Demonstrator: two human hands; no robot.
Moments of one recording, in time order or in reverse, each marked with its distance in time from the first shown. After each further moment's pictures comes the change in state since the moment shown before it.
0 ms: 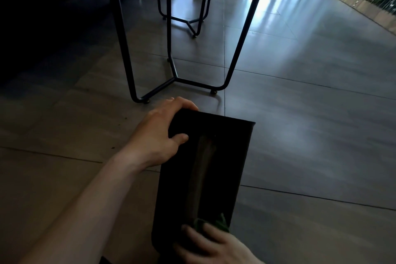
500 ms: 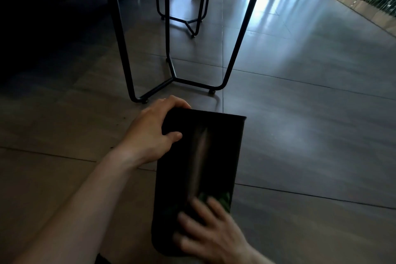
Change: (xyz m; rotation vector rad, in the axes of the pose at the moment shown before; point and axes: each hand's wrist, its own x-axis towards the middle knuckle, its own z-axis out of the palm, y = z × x) left_hand -0.001 0.000 -0.004 0.029 0.021 -0.040; right_hand 0.015 0.005 -0.011 0.053 0.246 0.219
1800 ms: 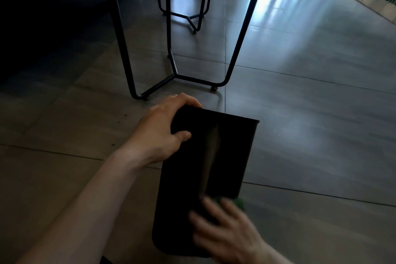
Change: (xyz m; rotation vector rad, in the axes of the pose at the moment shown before) left_hand 0.003 0.009 0.010 -0.023 -0.043 0.043; right_hand -0.007 0.022 -0.020 -0.026 -0.039 -0.058
